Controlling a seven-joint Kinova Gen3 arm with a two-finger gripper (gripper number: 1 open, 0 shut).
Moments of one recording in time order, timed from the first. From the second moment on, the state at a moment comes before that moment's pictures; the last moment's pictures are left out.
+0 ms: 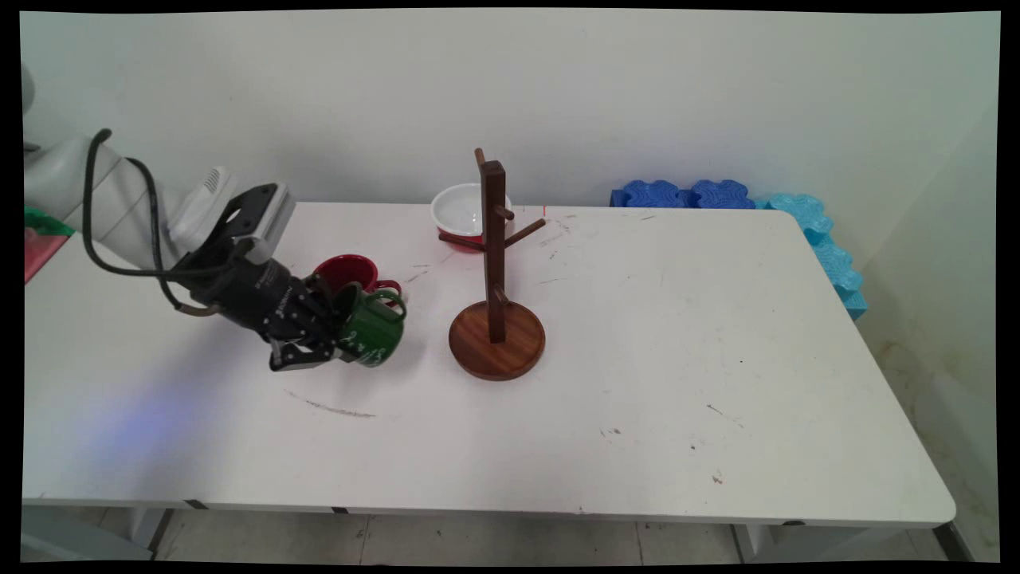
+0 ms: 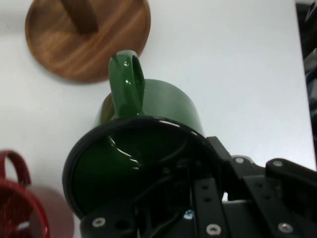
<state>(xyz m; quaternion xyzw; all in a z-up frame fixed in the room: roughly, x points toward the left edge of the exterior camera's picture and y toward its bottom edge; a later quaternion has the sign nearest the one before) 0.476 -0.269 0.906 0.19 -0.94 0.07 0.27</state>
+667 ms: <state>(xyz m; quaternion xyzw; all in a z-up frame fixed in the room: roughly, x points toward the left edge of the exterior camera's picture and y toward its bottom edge) 0.498 -0.253 0.886 0.19 -0.96 0.09 0.20</state>
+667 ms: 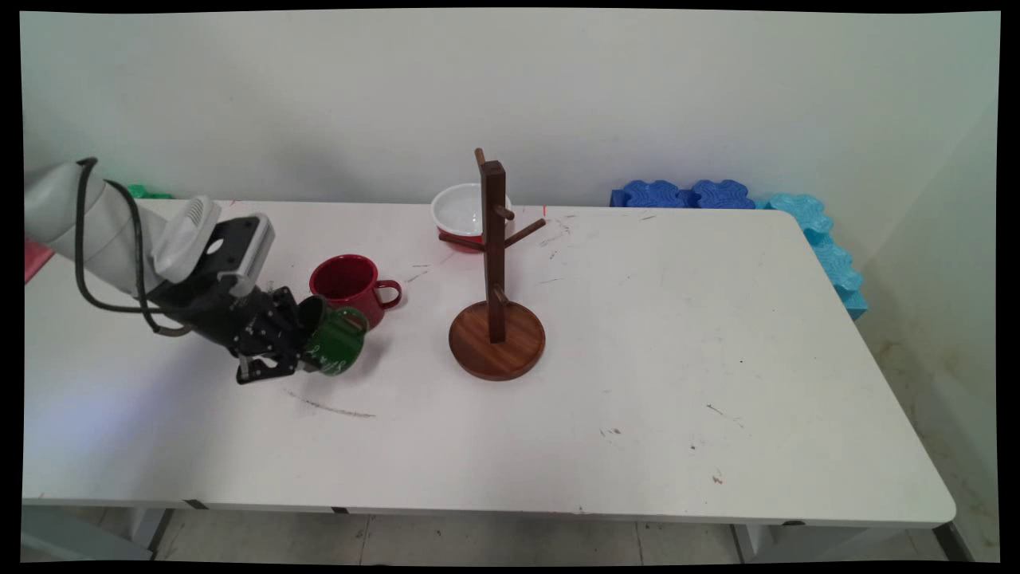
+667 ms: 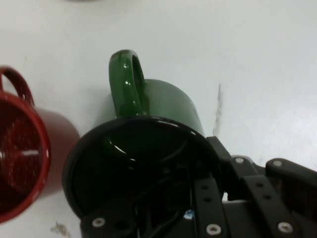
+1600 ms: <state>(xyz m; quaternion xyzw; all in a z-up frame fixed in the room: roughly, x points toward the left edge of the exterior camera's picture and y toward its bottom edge) 0.504 -0.246 0.862 0.18 -0.97 0.09 0.15</state>
